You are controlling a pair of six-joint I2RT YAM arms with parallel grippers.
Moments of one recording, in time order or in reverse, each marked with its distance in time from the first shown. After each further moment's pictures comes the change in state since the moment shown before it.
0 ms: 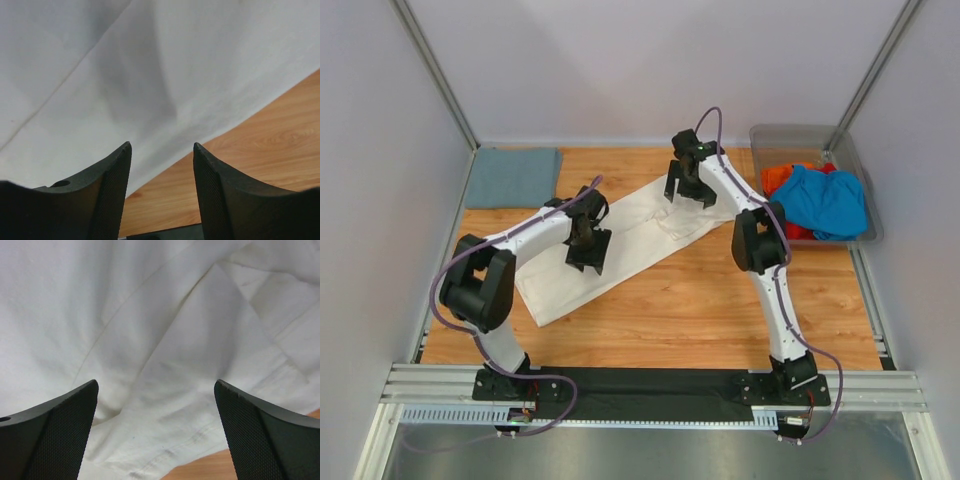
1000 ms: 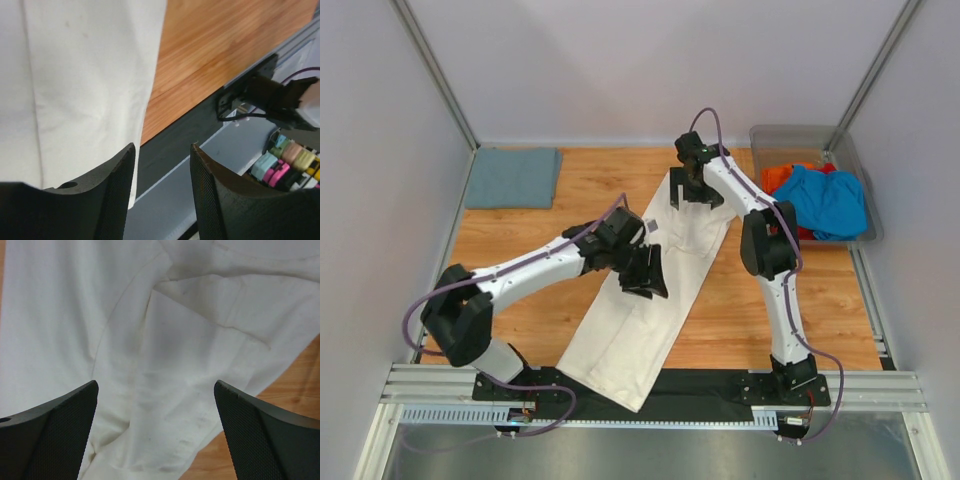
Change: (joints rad) left arm -0.354 -0.105 -0.064 0.239 0.410 -0.502; right arm 0.002 -0.202 -0.226 0.054 0.020 -0.212
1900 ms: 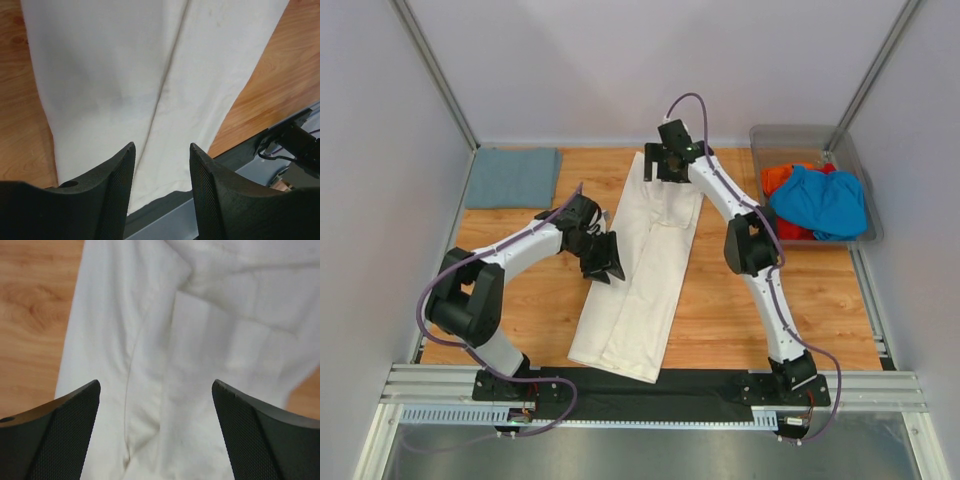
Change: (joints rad) left arm 0.366 0.039 -0.041 -0.082 -0.001 0.215; right arm 0.048 0.262 0.366 0.234 -0.105 0.006
